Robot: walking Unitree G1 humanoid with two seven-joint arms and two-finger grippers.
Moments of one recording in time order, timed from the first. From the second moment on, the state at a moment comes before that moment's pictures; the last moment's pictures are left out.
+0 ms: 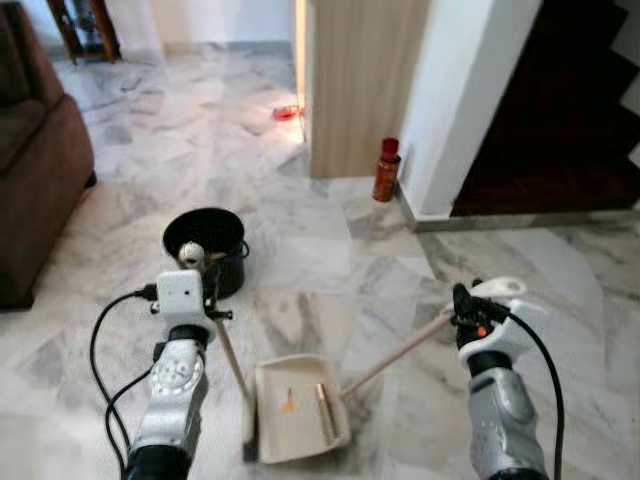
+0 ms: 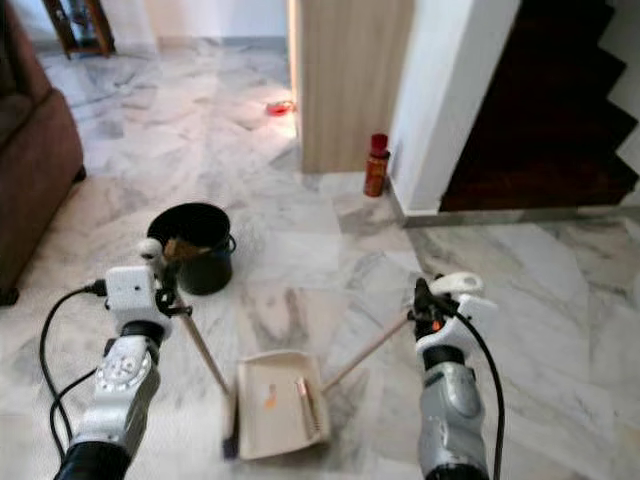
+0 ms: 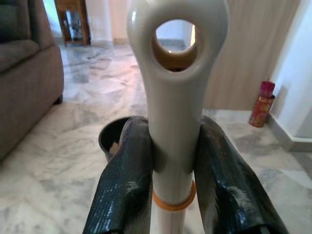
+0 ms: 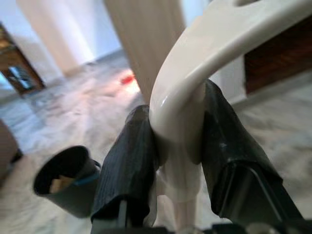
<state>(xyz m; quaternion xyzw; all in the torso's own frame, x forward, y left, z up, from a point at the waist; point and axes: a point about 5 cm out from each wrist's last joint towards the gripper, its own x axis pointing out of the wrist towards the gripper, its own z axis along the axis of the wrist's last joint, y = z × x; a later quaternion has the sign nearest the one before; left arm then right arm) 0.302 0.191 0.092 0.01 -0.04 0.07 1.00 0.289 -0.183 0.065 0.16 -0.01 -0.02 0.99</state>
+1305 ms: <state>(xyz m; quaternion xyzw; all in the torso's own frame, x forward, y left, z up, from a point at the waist) 0.303 0.191 0.093 0.01 -0.05 0.07 1.00 0.293 -0.190 0.079 0.13 -0.02 -0.02 0.99</state>
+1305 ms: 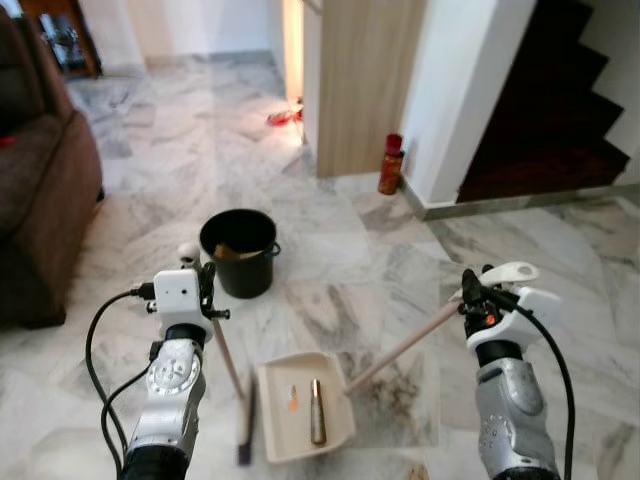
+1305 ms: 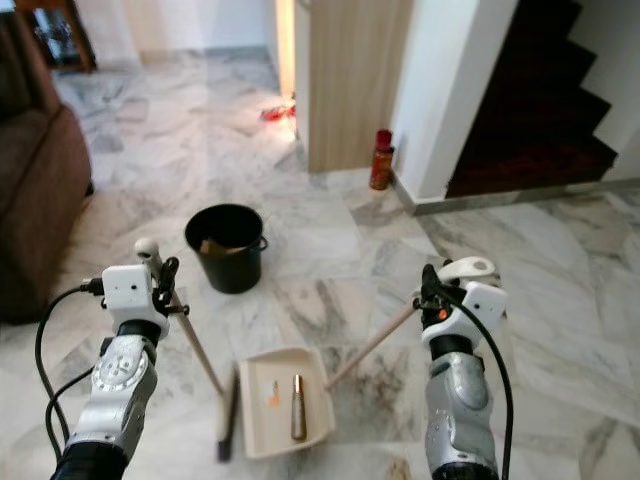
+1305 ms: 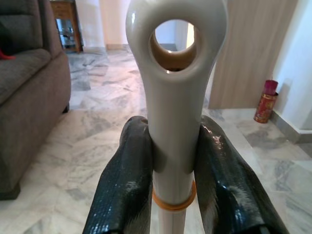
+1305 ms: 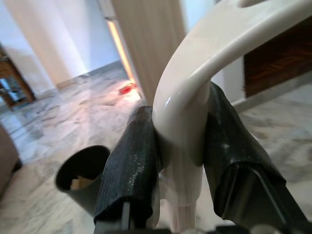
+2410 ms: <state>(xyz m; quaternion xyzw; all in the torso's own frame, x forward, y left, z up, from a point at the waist) 0.307 0.186 0.095 0.02 -0.05 0.06 1.00 0.287 -0.188 0.124 0.09 -0.11 0.00 0.99</state>
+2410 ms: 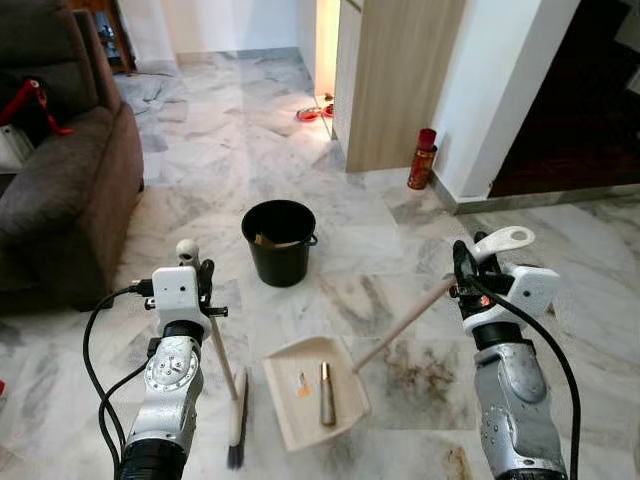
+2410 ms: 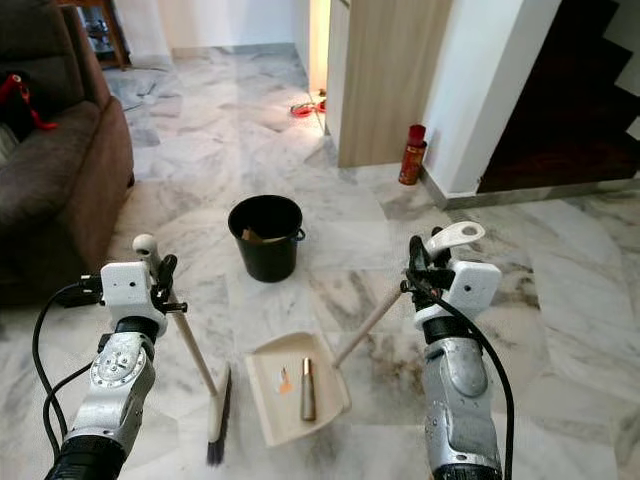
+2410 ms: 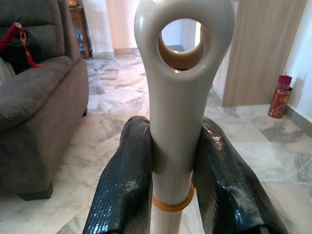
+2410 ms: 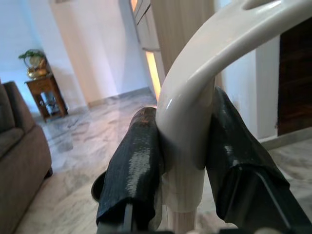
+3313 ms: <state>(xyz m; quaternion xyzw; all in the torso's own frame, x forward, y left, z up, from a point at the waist) 0.307 0.182 0.096 0.04 -0.05 0.04 1.00 0.300 -0.179 0.199 0.11 -0.20 -0.01 0.97</state>
